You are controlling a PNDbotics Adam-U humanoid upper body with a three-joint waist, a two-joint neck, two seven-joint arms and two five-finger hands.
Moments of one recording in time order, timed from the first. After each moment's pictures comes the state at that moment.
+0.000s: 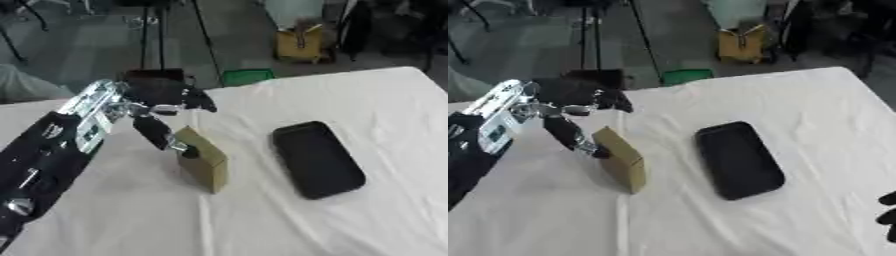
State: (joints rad) left arm -0.87 0.55 -0.39 -1.25 -0.85 -0.60 -0.50; right arm 0.11 -0.40 -0.20 -1.98 -0.20 -0.40 0.53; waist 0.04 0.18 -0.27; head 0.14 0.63
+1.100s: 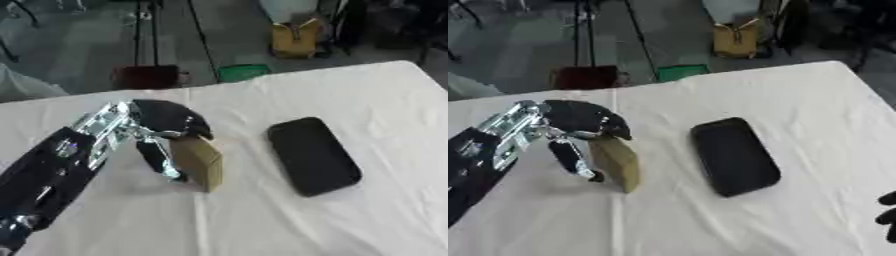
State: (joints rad) left arm -0.83 0.52 -0.41 -1.16 -1.02 -0.65 -0.46; right arm 0.10 -0.38 -0.19 -1.98 -0.20 -0.40 0.54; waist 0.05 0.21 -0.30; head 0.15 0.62
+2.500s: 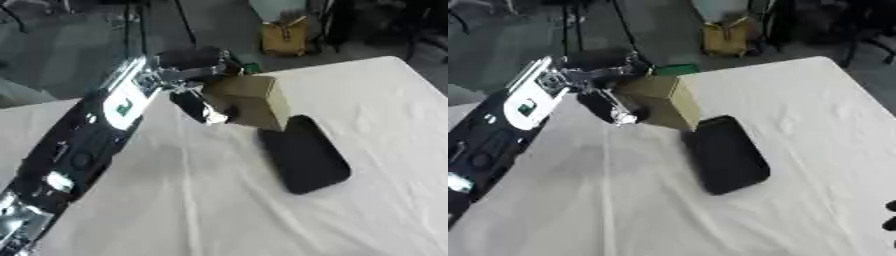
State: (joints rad) left arm -0.99 0.40 -0.29 -1.19 -0.55 -0.52 -0.58; right arm 0.06 -0.38 -0.17 -1.98 -0.23 -0.40 0.57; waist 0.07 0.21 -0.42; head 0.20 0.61
